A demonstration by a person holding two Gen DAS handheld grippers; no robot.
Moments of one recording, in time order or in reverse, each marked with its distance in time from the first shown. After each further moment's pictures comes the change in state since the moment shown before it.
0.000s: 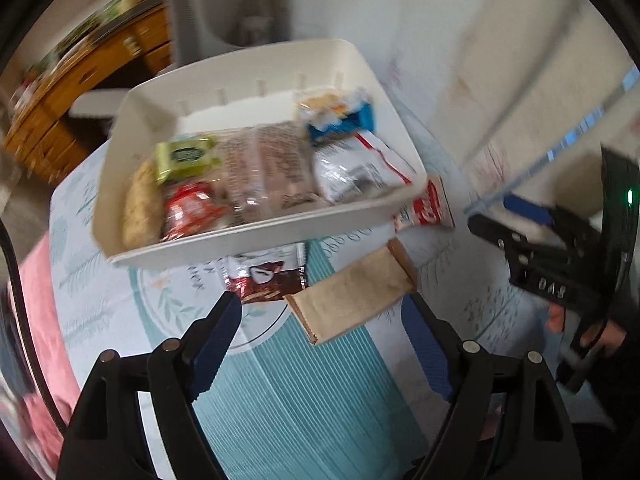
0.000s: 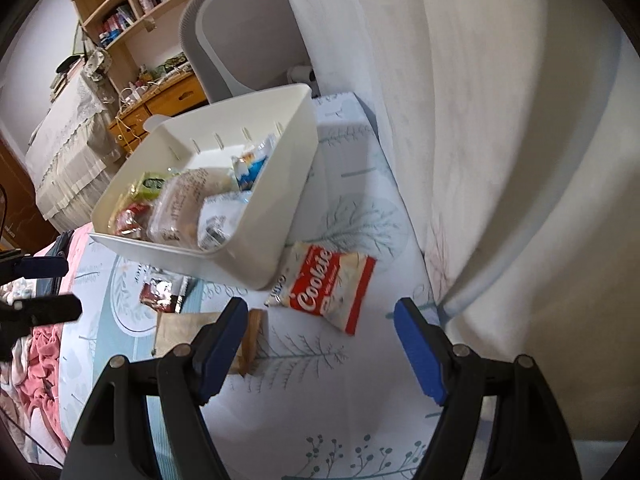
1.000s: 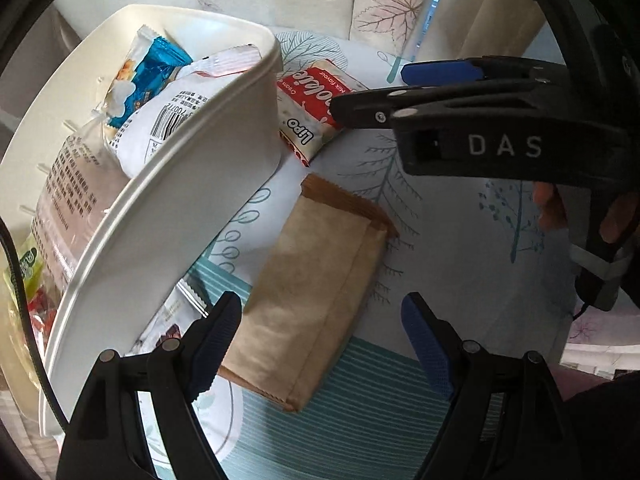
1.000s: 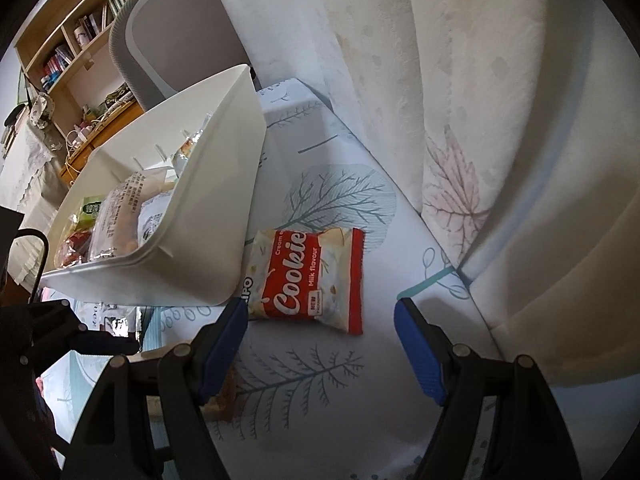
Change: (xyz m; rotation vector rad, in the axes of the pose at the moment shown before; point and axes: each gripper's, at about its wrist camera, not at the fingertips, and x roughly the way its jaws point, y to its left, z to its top) left arm 0.117 -0.062 -0.014 0.591 0.117 -0.126; right arm 0.052 0.001 -0.021 0.207 -0.052 -0.125
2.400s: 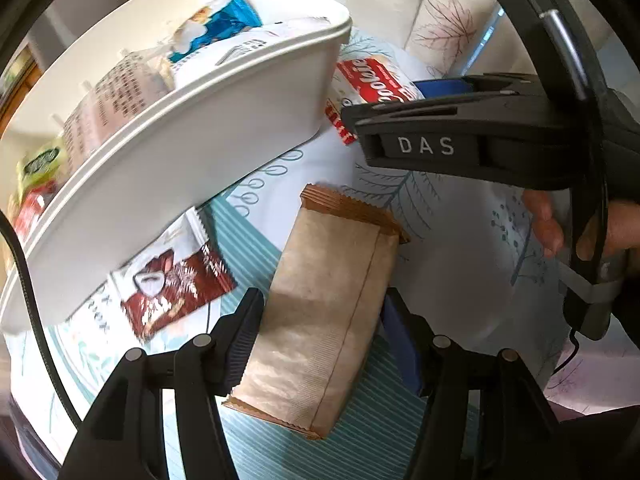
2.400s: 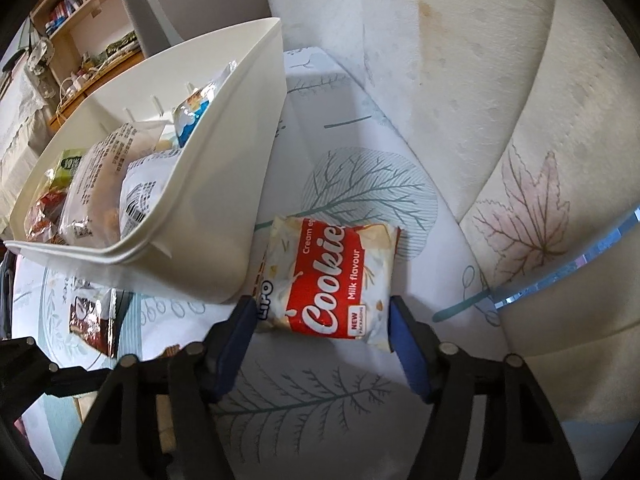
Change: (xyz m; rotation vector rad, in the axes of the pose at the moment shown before) left arm -0.003 0.001 -0.069 -0.278 -0.031 0.019; right arm 0.032 0.036 0.011 -0.145 0.101 -0.083
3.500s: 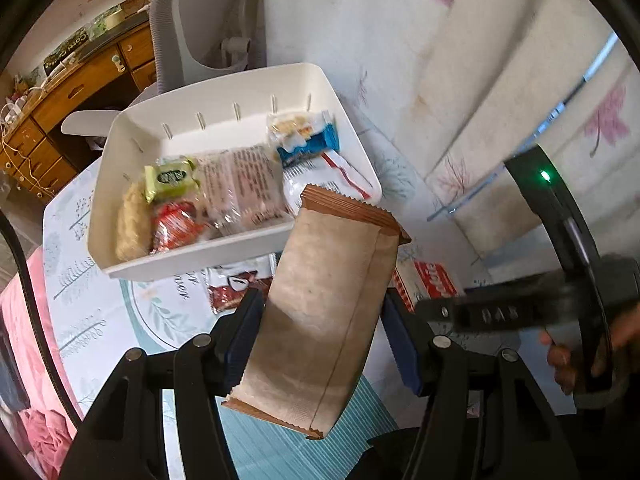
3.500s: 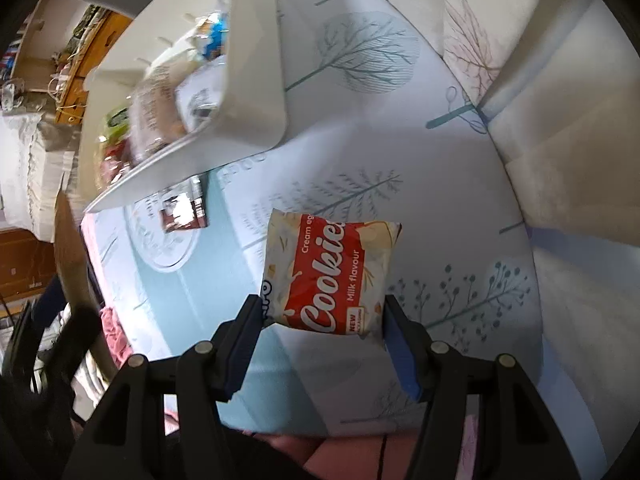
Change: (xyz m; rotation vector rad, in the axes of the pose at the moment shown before) left arm -0.149 0.028 0.037 -0.294 -0.144 0.042; right arm -0.063 -0.020 -0.003 0.222 0.564 0.259
